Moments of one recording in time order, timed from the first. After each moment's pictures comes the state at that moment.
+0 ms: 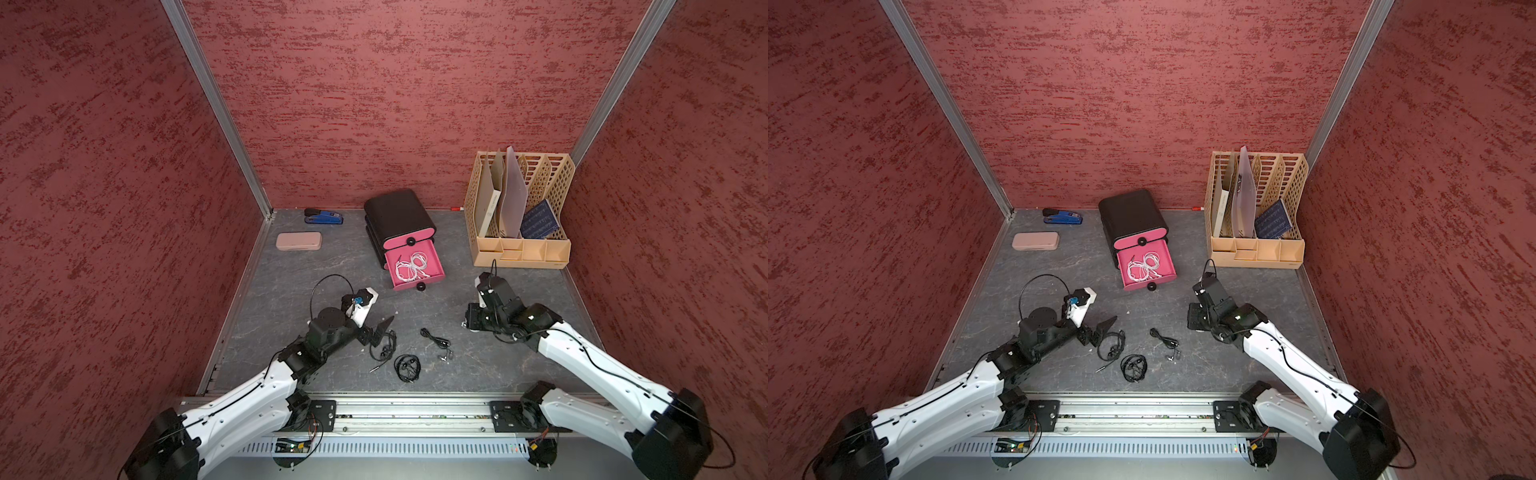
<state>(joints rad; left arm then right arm) -0.72 0.80 0.29 0.21 0.03 0.01 0.59 1.04 0.76 -0.66 0.03 0.61</state>
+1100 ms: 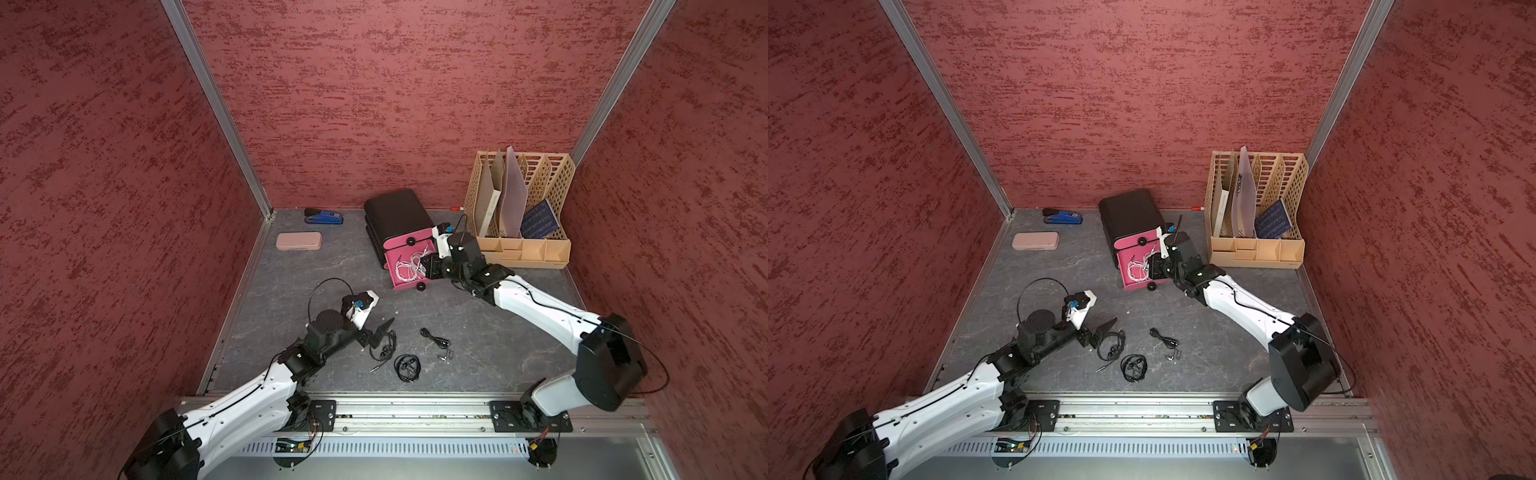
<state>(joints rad) -0.72 0.78 0.26 0.26 0.05 0.05 0.59 1.55 1.12 -0.15 -0.12 0.46</state>
